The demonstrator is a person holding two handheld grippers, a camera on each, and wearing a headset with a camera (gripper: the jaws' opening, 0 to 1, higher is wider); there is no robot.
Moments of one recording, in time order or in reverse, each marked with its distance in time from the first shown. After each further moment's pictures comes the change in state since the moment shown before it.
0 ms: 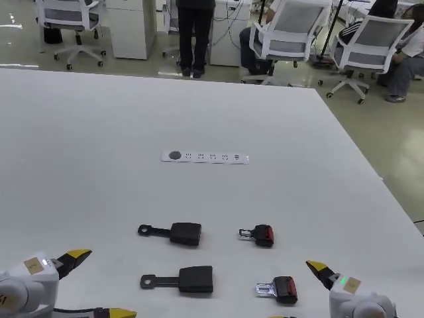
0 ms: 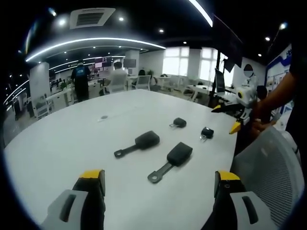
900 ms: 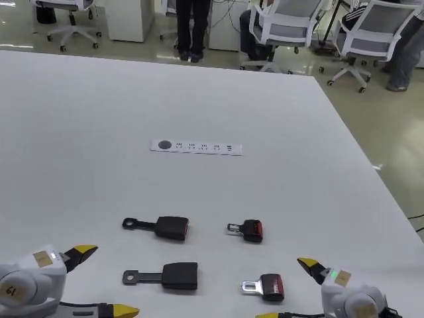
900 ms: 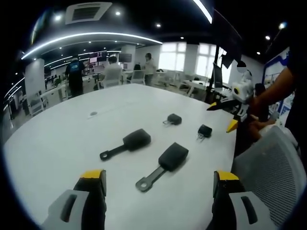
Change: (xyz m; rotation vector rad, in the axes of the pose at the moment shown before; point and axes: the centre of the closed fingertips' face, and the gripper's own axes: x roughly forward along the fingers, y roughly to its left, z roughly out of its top) left arm 0.043 -0.020 0.000 -0.004 0.049 -0.046; right arm 0.003 -0.022 -0.015 -0.008 0.065 0.059
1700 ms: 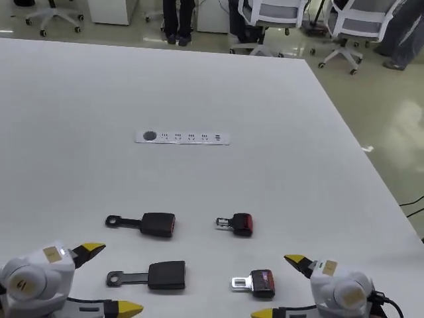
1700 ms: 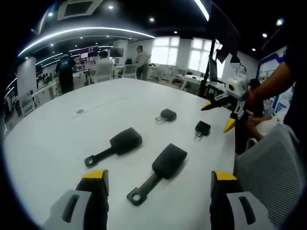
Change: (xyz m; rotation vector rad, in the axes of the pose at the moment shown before) left arm 0.045 -0.007 0.004 0.016 0.056 -0.079; right arm 0.013 -0.009 -0.020 -0.002 0.079 0.088
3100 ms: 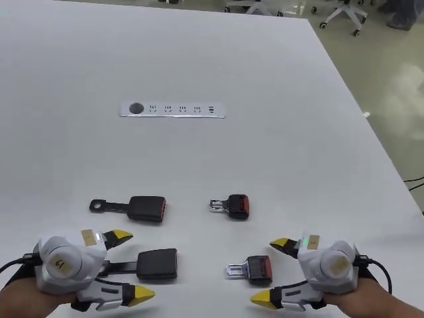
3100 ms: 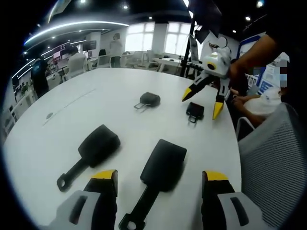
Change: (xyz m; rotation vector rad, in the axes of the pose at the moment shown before) left arm 0.067 -0.019 -0.011 0.143 0.140 -0.173; right arm 0.036 -0.014 -0.031 -0.057 0.136 0.164
